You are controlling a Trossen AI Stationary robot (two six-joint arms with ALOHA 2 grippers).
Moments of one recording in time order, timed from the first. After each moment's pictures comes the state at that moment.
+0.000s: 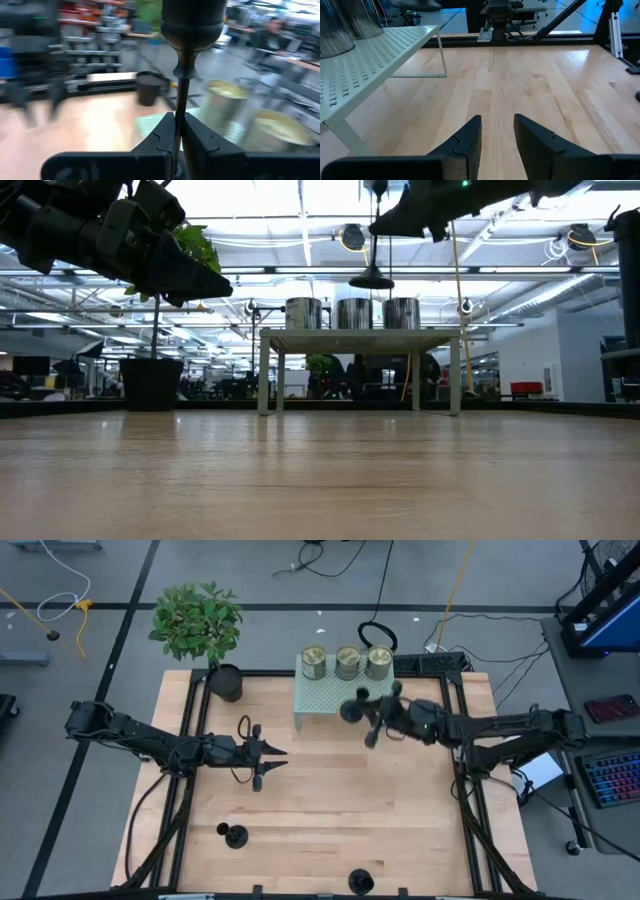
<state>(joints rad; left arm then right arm) -0.12 1.09 0.30 0.55 -0.18 0.00 -0.09 1.14 0.75 0.29 0.40 -0.08</state>
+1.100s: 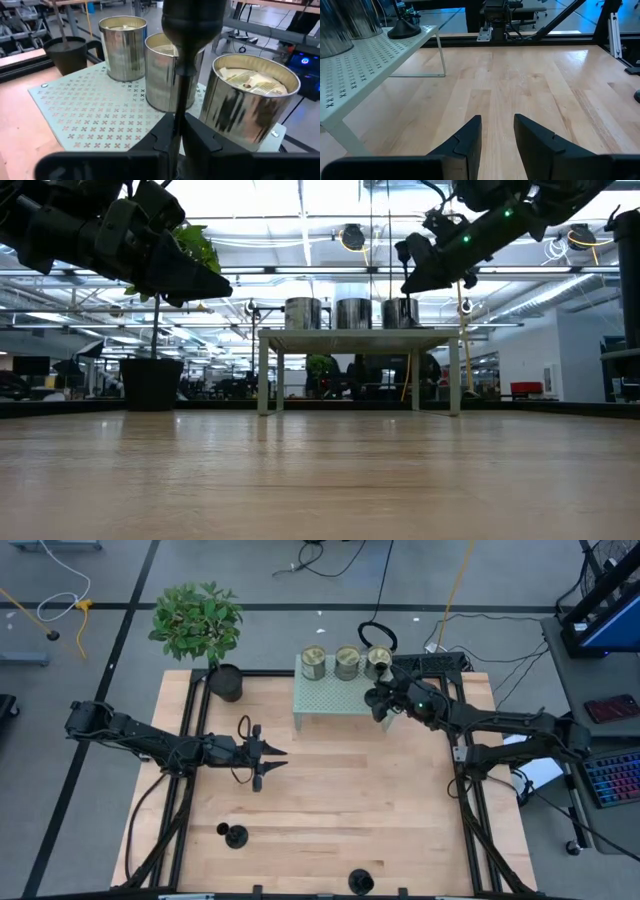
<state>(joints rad) -0.12 1.09 0.30 0.55 -0.18 -0.01 -0.37 1.11 0.66 0.14 0.42 0.14</state>
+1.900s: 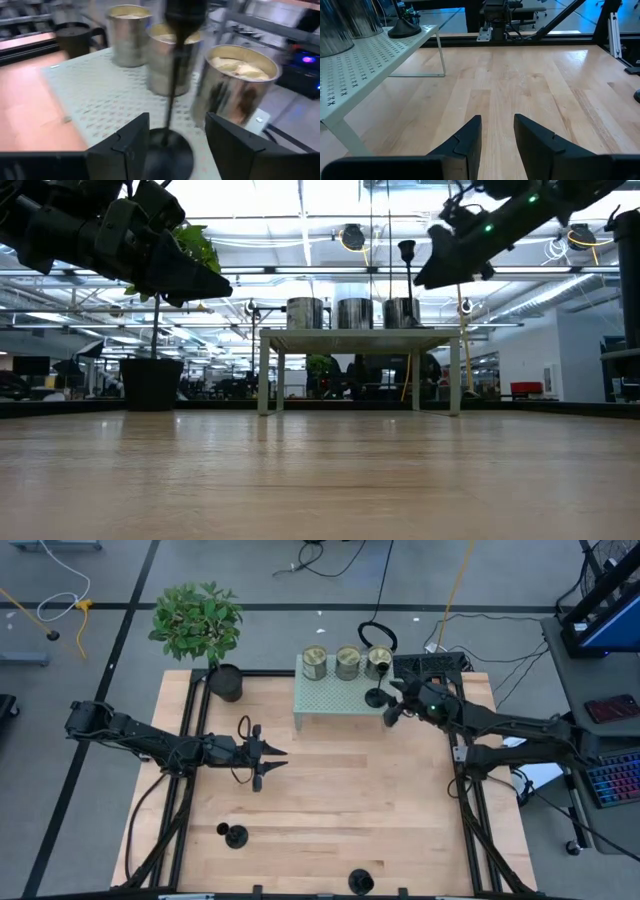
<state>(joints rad) -0.12 1.09 0.30 0.55 -0.18 -0.01 -0.35 0.96 0.65 -0.05 0.40 0.11</state>
